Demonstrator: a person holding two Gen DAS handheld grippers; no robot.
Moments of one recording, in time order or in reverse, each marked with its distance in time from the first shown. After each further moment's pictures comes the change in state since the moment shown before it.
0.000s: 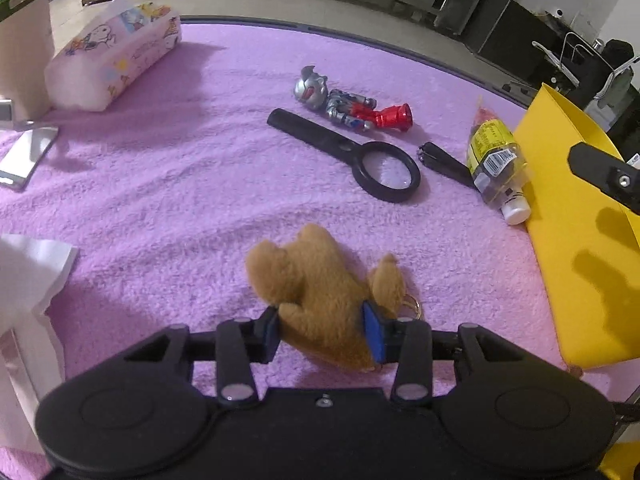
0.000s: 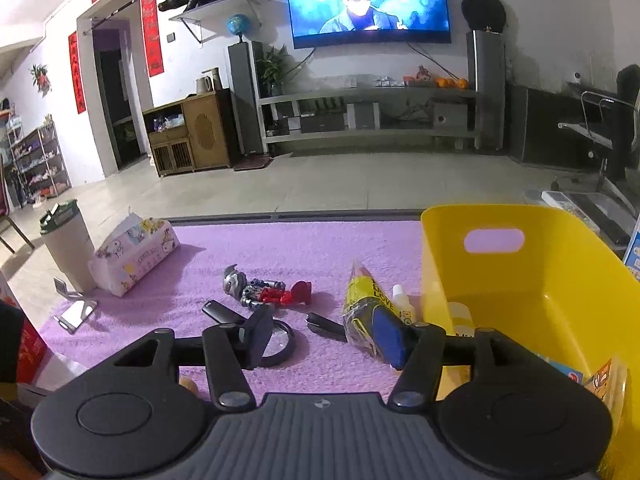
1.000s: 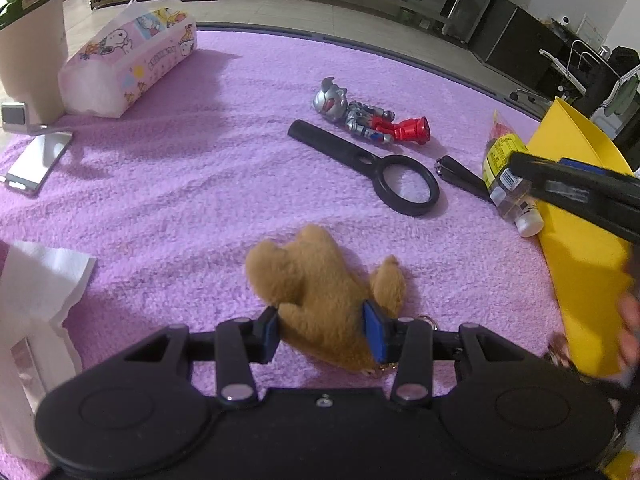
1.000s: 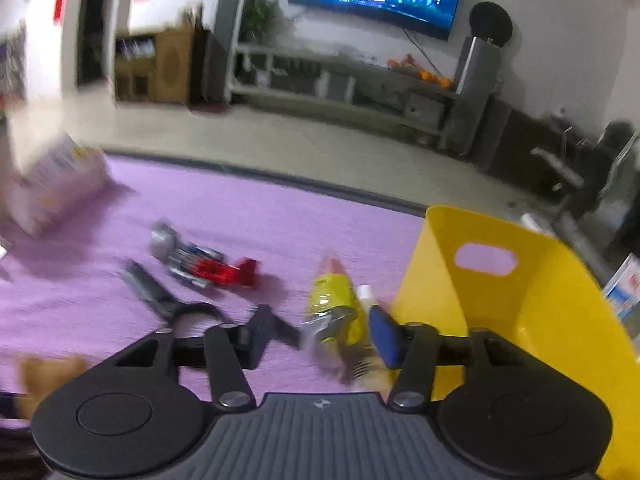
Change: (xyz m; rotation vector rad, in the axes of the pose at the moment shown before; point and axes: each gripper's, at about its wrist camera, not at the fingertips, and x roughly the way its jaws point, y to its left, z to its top) left arm 0.002 0.011 0.004 -0.012 -0.023 0.022; right arm 0.088 0.027 0.005 -0.238 0.125 -0.259
